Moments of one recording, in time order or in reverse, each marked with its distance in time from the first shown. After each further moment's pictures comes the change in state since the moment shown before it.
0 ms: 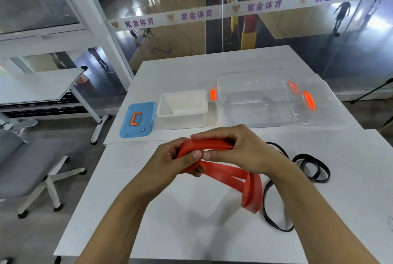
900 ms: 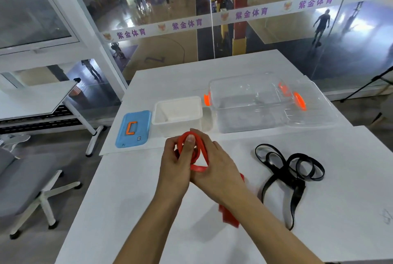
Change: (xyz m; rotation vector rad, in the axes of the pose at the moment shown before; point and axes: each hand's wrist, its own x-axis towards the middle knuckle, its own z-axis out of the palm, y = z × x) left_hand 0.012 -0.004 0.049 -0.030 0.556 -0.021; right_hand -0.004 0.012 0.081 -0.285 0.391 0.131
